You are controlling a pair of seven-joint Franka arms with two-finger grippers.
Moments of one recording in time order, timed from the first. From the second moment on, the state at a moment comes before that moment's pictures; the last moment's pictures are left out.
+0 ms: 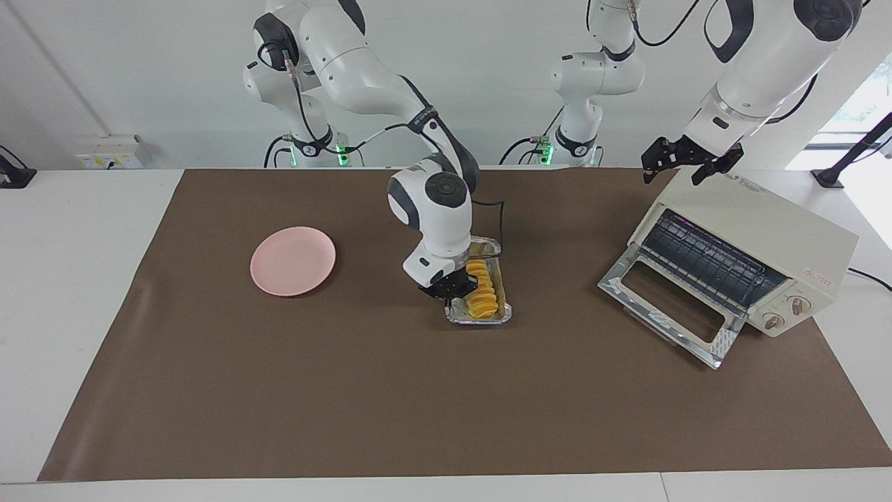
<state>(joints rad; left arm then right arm) -0.07 -0.05 -0.02 -1.66 -0.03 1.45 0.02 0.52 0.57 0.05 -1.52 -0.06 2.15 0.66</state>
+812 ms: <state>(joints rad) -0.07 -0.05 -0.02 -1.66 -0.03 1.45 0.02 0.16 0.63 0.05 -1.33 -0.04 1.99 0.26</state>
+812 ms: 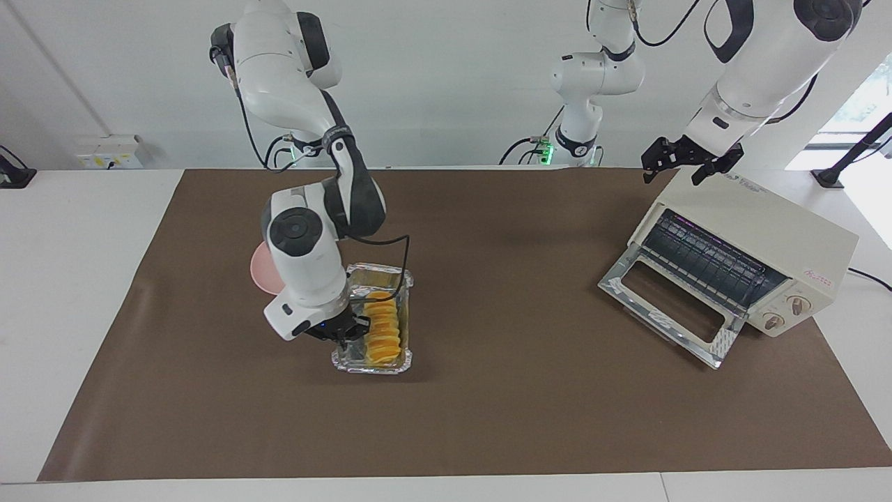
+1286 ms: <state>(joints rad) -0.07 -0.05 -0.02 -1.66 -0.03 1.45 0.02 0.05 0.71 0.05 -1.30 -0.04 2.07 0.10</state>
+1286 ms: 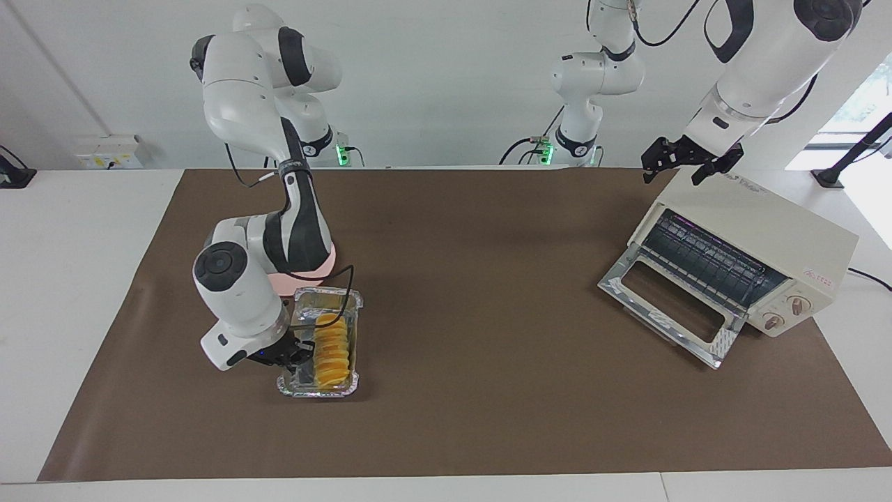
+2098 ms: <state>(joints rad) -0.07 -0.05 -0.02 -1.66 -0.03 1.45 0.02 0.00 0.85 0.05 -1.12 -0.04 2.06 0.02</state>
